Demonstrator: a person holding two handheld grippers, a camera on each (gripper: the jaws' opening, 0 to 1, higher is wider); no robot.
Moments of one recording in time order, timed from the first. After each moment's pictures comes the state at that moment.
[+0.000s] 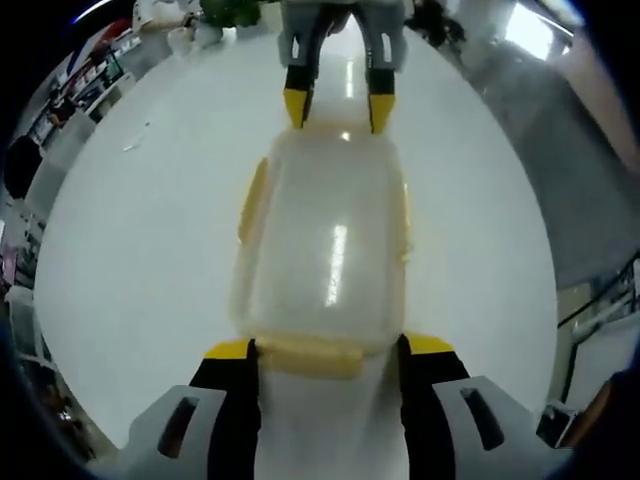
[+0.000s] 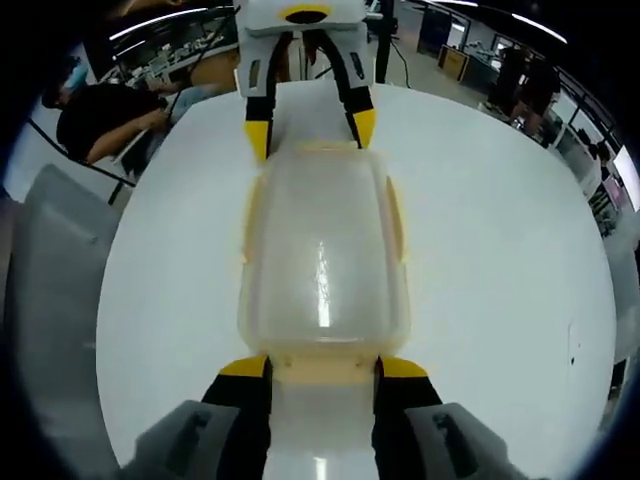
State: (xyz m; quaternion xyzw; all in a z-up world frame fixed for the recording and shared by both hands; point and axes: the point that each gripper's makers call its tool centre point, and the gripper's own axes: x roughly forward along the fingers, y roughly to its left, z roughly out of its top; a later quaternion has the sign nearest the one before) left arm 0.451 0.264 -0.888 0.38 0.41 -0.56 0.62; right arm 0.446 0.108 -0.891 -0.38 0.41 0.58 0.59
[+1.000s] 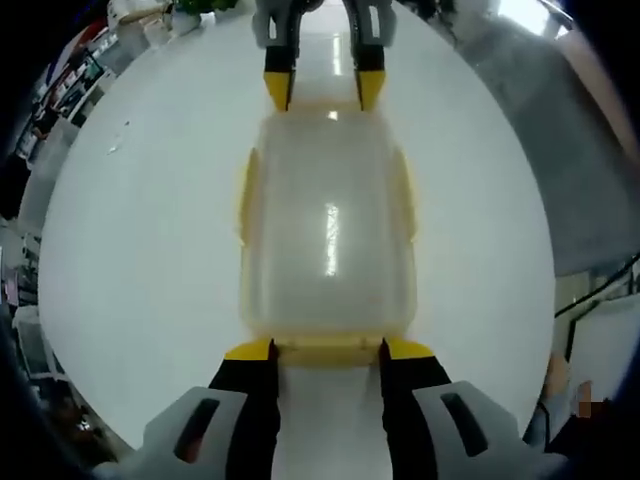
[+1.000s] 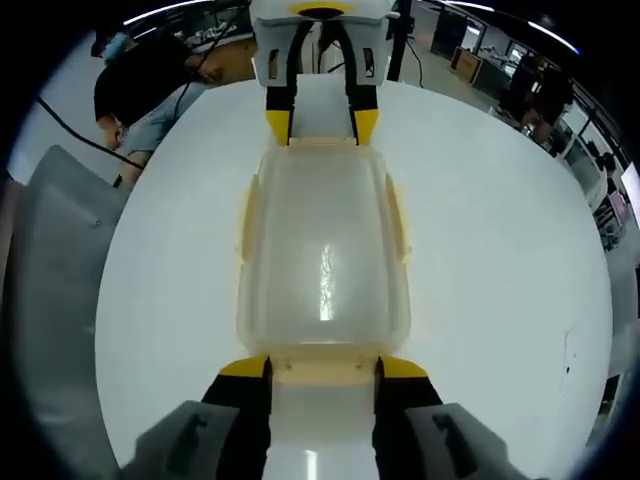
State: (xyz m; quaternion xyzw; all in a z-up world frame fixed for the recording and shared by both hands) left arm 0.446 0.263 -0.887 0.43 0.42 -0.55 0.58; right arm 0.442 0.103 -0.891 -0.41 0.41 0.58 0.57
